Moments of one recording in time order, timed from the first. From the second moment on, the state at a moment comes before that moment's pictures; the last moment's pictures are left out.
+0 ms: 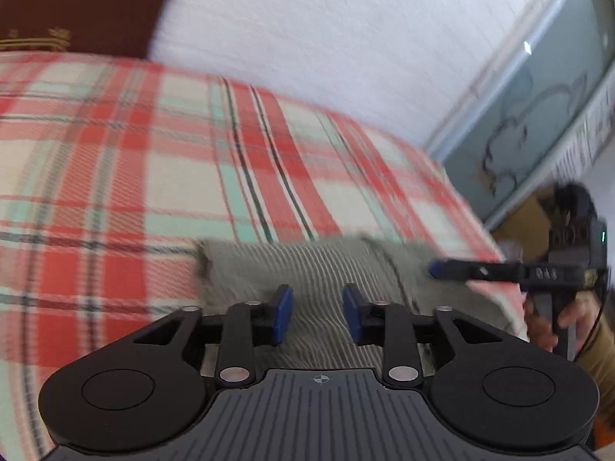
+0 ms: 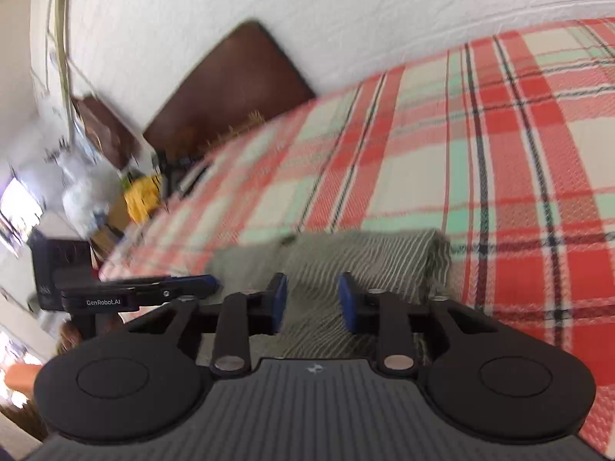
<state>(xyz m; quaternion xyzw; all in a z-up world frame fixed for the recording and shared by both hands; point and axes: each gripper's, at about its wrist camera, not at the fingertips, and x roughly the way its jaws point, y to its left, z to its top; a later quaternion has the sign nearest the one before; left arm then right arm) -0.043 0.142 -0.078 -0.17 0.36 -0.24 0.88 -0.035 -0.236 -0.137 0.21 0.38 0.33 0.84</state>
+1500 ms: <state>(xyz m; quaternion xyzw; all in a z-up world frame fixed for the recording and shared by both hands) 0.050 0.113 -0.069 -0.20 0.40 -0.32 0.84 -0.028 -0.258 -0.143 0.39 0.39 0.33 0.77</state>
